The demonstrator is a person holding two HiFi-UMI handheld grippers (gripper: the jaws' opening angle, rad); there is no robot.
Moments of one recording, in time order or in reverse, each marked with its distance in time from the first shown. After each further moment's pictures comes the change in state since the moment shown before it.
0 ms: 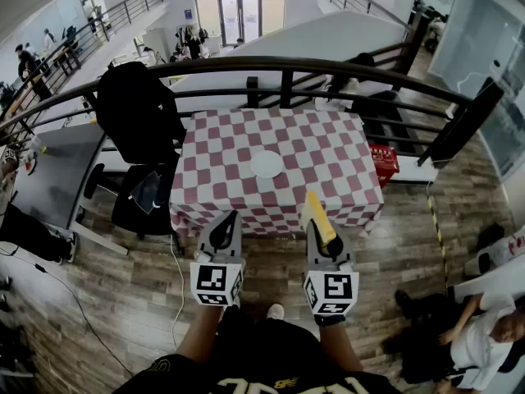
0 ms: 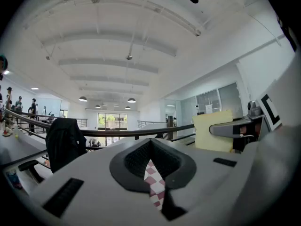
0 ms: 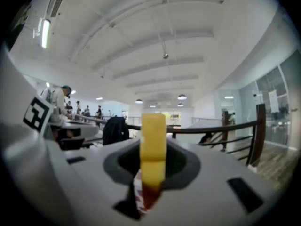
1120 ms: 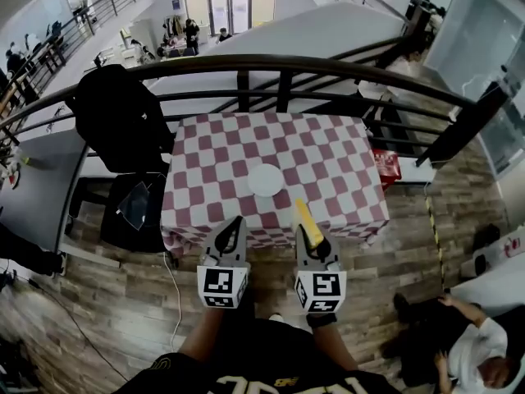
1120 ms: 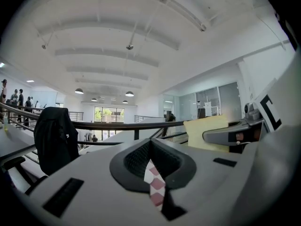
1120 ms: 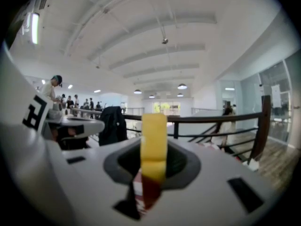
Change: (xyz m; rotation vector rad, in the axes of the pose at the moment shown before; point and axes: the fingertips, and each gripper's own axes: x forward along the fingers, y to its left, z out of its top) left arm 0.105 0.043 -0.051 -0.024 0.067 -0.054; right arm 0.119 0.000 -0.053 0.020 0.135 -0.013
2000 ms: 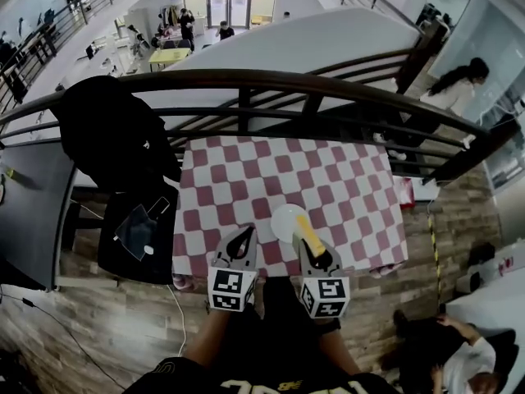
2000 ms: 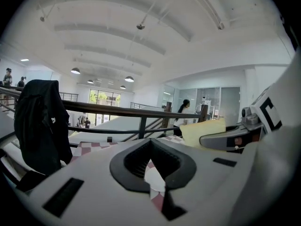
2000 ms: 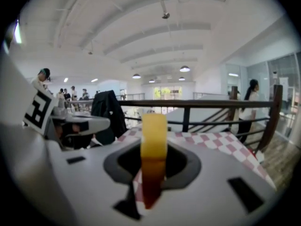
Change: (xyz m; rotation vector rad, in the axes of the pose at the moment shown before) left arm 0.136 0.141 -0.053 -0.121 0.148 -0.095; right arm 0.193 0.037 -0.021 0.035 0.207 0.012
